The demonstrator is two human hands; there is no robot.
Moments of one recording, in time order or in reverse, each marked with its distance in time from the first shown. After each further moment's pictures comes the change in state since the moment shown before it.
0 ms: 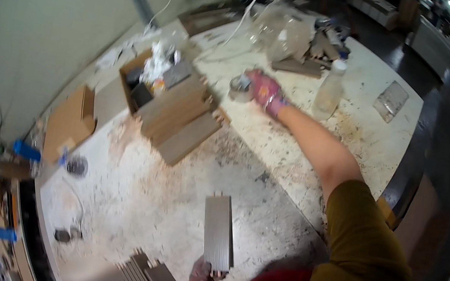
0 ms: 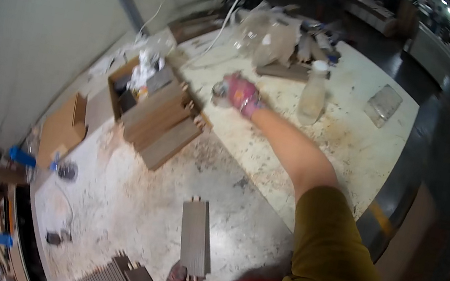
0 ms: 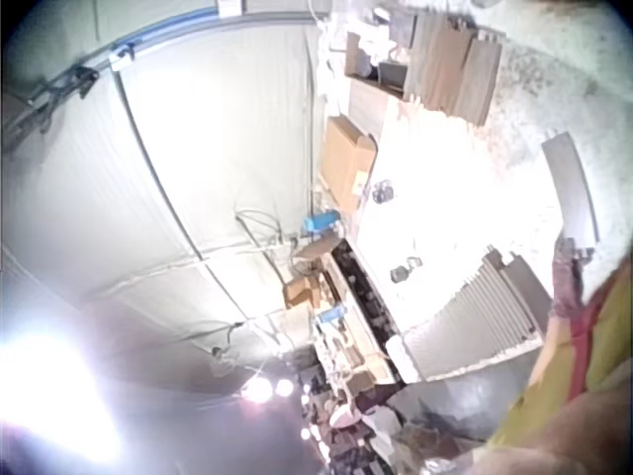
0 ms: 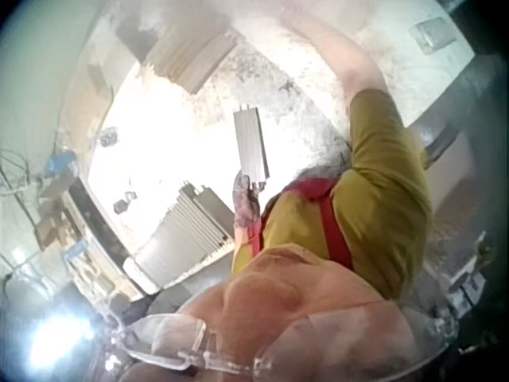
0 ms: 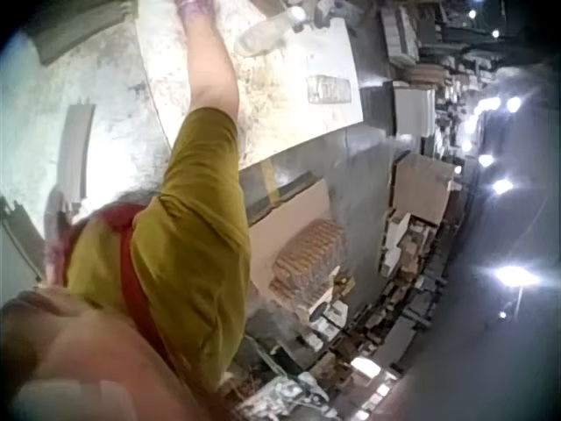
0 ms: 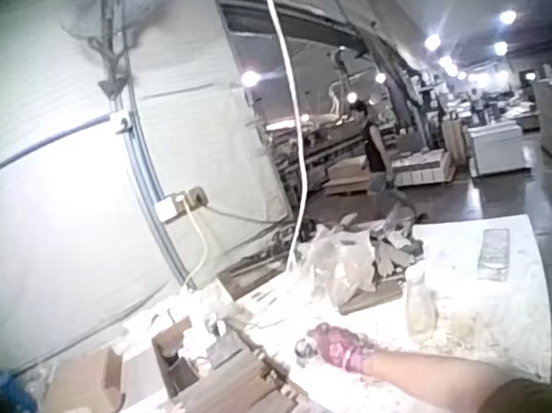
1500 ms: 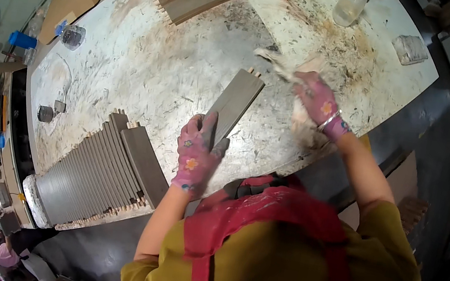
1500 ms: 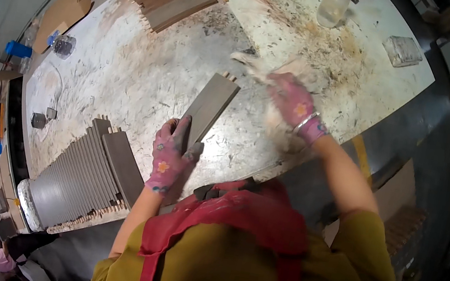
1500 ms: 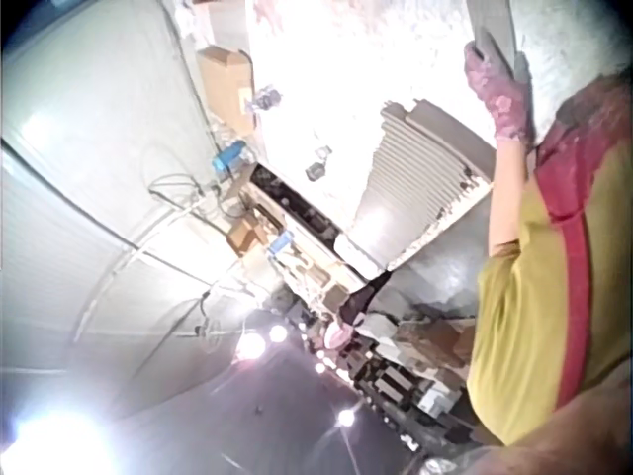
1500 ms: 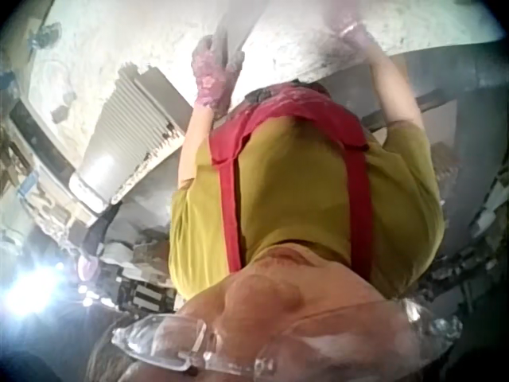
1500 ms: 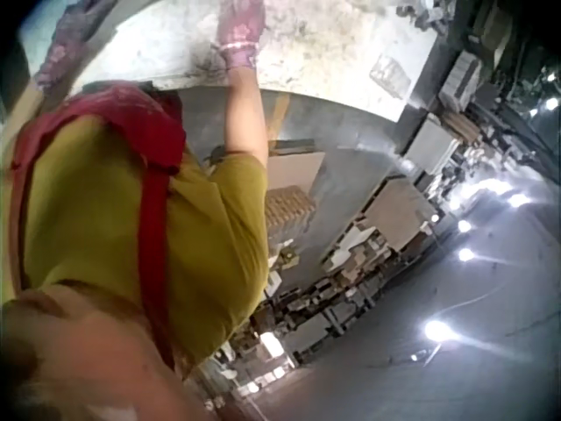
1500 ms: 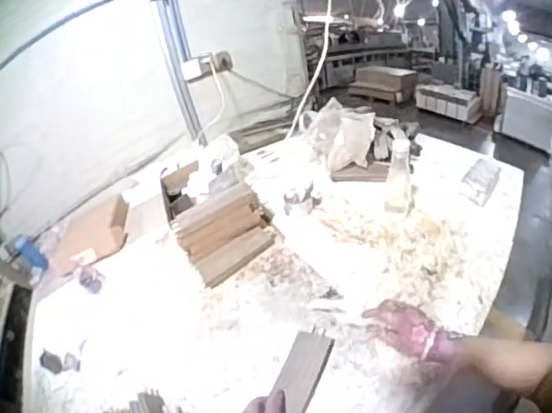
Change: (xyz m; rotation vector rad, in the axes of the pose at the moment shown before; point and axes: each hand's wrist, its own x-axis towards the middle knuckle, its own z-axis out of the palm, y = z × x) left_hand -0.012 -0.016 0.016 1.696 0.097 0.743; right_hand -0.322 -0.056 -0.107 0.157 -0.400 0.100
